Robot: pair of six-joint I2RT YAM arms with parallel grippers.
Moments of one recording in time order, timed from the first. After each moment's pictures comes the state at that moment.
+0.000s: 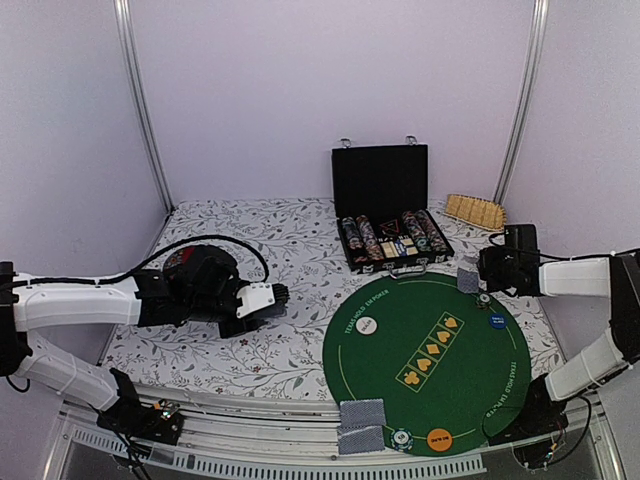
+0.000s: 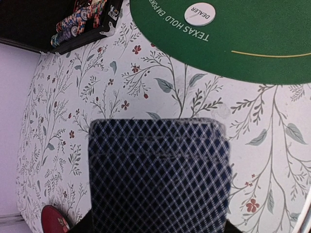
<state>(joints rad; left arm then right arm) -0.87 1.26 0.71 -0.25 -0.09 0.59 0.11 1.40 0.63 0.14 0.03 1.48</state>
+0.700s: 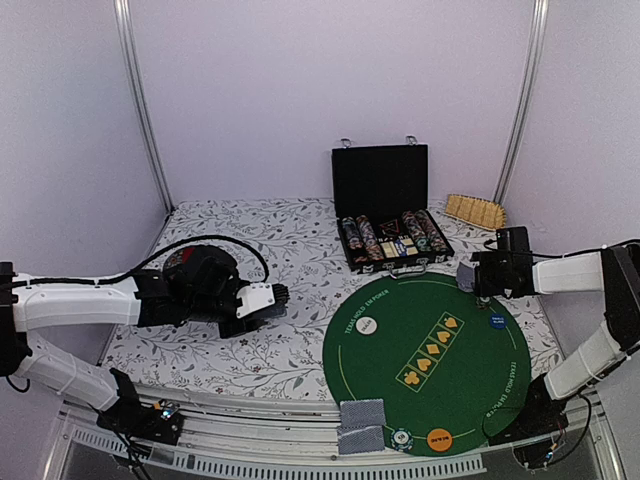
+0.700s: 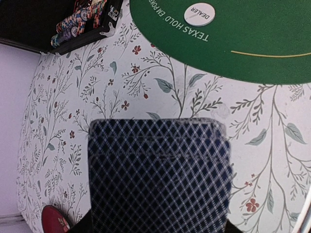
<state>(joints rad) -0.87 1.26 0.71 -0.25 -0.09 0.59 0.14 1.49 0.64 0.11 0.03 1.60</state>
